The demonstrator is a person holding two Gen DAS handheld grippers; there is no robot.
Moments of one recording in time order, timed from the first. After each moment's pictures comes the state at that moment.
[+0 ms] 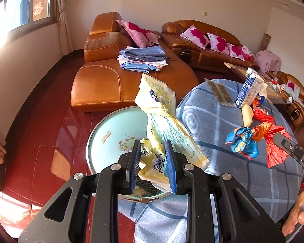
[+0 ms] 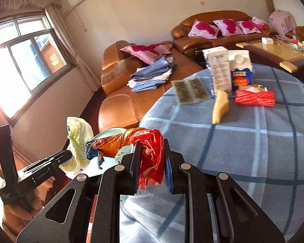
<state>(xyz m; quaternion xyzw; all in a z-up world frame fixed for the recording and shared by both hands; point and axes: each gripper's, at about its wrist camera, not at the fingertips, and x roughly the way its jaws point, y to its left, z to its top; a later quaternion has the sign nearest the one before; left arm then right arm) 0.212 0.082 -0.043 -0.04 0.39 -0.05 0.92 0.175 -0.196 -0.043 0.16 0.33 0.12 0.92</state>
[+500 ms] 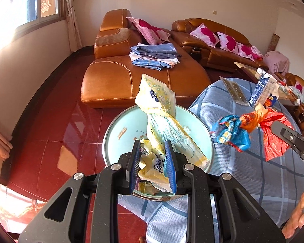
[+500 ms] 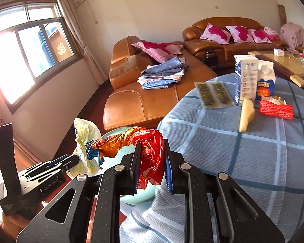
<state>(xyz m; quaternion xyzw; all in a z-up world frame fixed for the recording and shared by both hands) 0.217 0.104 -0.054 -0.03 0.40 -0.02 0.92 0.198 -0.137 -0.038 0.12 0.33 0.13 0.93</state>
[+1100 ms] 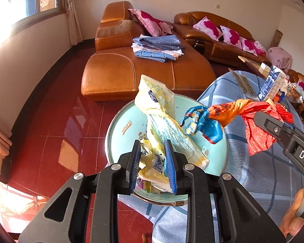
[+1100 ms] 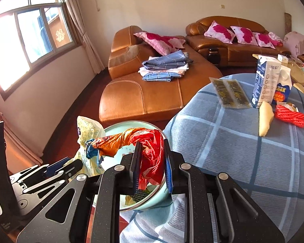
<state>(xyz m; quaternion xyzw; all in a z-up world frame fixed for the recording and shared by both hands) 0.240 0.115 -0.080 -0.03 0.42 -0.02 0.90 0.230 -0.083 -0.062 0.07 0.35 0.12 0.92</state>
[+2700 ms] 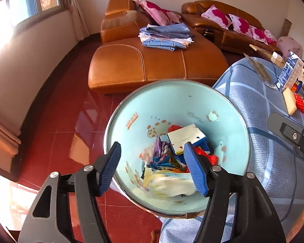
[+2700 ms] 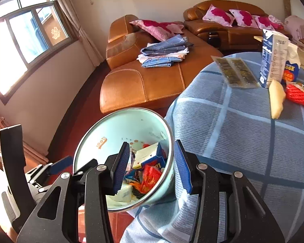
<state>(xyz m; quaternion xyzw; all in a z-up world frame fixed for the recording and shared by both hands) 0.263 0.106 -0.105 0.00 0.45 0.02 0.89 0.244 -0.094 -0.086 0.11 0.39 0.12 0.91</state>
